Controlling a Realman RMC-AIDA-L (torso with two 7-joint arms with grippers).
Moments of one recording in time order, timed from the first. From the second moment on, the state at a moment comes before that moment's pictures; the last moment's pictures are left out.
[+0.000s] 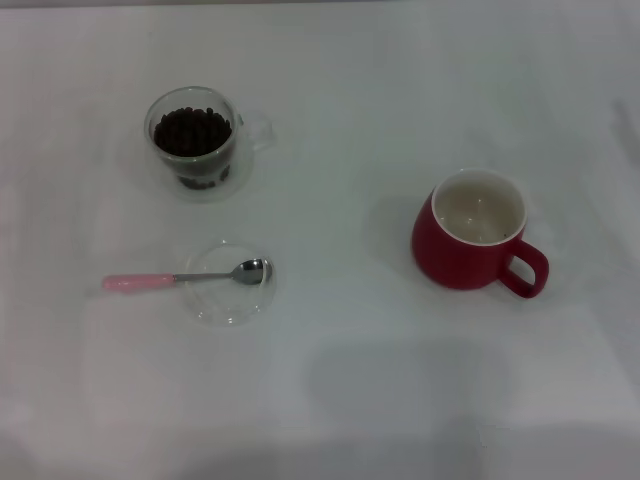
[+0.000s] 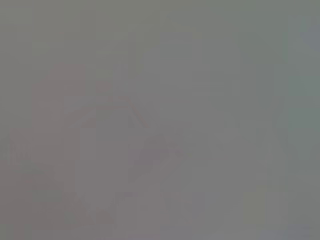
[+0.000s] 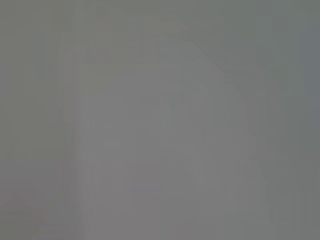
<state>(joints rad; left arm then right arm) -0.46 -2.08 0.25 0.01 0.89 1.31 -0.06 0.33 2.02 -1.00 0.04 -0.42 -1.58 0.42</state>
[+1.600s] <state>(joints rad) -0.44 -2.08 0.24 0.00 0.89 1.33 -0.06 0.12 2.01 -1.55 0.01 -0.52 -1.52 0.43</state>
